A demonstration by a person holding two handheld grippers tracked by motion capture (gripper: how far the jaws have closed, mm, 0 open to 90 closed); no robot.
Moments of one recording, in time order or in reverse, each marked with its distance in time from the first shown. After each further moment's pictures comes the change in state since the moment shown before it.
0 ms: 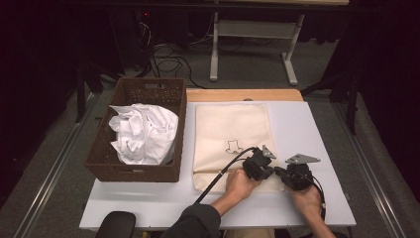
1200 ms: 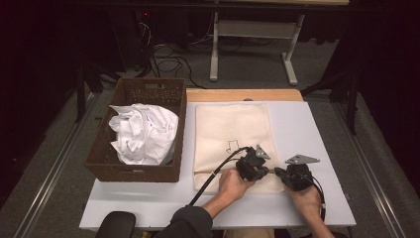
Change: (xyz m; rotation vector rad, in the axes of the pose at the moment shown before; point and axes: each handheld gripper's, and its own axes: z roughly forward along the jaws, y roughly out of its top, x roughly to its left) left arm 0.002 -0.006 -0.028 -0.008 -0.007 0.012; right arm -0.001 -0.002 0.002 0.010 -0.001 -0.002
